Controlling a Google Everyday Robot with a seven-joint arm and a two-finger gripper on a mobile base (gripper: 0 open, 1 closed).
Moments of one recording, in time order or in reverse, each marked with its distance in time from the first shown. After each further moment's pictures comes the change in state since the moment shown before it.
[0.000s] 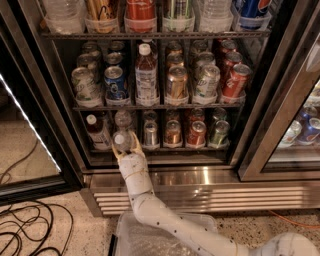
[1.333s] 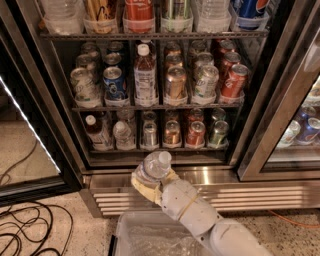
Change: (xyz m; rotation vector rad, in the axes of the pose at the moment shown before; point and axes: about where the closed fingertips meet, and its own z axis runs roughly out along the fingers) arm -0.126 -0.053 -0.166 -0.483 0.109 0.381
